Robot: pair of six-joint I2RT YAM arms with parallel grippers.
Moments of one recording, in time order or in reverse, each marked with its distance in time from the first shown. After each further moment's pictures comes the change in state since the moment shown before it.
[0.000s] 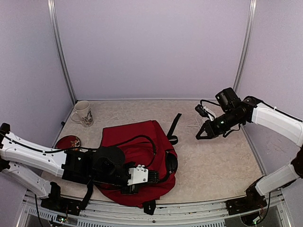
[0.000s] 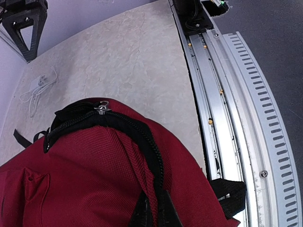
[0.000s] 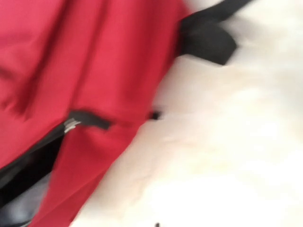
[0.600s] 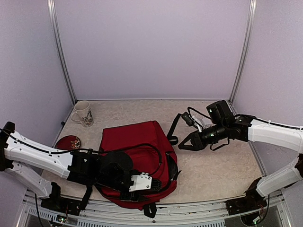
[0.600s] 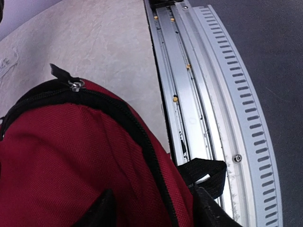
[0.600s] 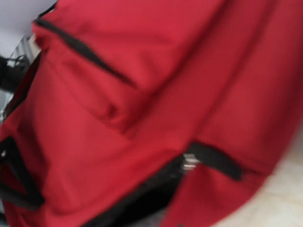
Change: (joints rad) left arm -0.015 0.073 0.036 -0.125 0.086 -0.055; right arm 0.208 -0.072 -0.236 0.431 -0.123 0.132
